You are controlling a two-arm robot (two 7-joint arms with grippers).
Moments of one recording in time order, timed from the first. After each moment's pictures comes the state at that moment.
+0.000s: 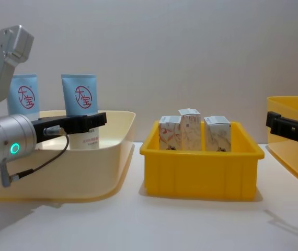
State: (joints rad) left arm -0.50 0.22 0.27 -1.17 -0.43 0.09 -0.31; right arm -0.01 0.34 -0.23 -1.77 0.29 0.03 0.07
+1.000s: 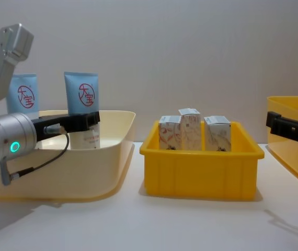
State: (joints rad) left arm -0.50 0.22 0.27 -1.17 -0.43 0.08 -0.32; right arm -0.01 0.34 -0.23 -1.77 0.29 0.03 0.07
